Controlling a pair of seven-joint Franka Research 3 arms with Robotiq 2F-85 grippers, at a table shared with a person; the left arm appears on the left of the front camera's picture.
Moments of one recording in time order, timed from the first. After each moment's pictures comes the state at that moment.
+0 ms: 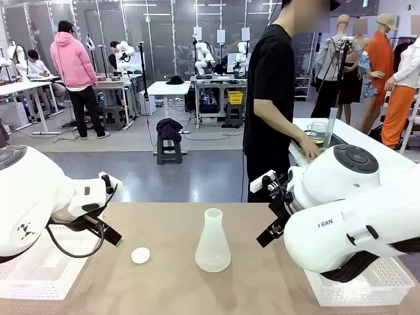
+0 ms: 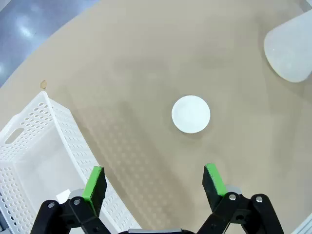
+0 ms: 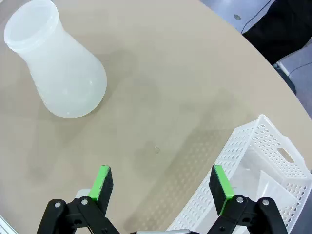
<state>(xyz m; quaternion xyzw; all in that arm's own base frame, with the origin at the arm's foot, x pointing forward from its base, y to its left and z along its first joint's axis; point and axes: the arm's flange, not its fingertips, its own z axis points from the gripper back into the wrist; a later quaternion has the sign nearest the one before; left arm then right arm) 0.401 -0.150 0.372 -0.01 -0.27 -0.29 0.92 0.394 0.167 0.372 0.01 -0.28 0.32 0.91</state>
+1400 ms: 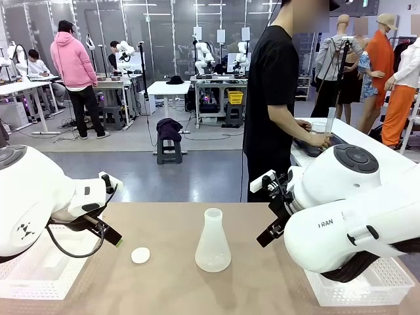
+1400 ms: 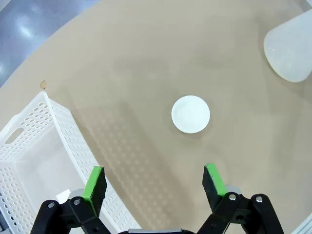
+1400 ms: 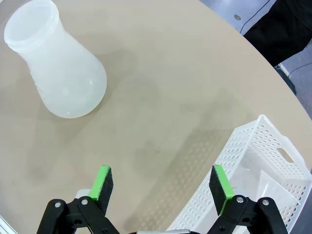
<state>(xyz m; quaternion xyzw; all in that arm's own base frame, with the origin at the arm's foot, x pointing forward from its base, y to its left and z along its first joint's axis) 0.401 -0.150 0.372 -0.01 -0.27 -0.29 0.92 0.394 0.167 0.372 0.01 -0.28 0.32 0.91</state>
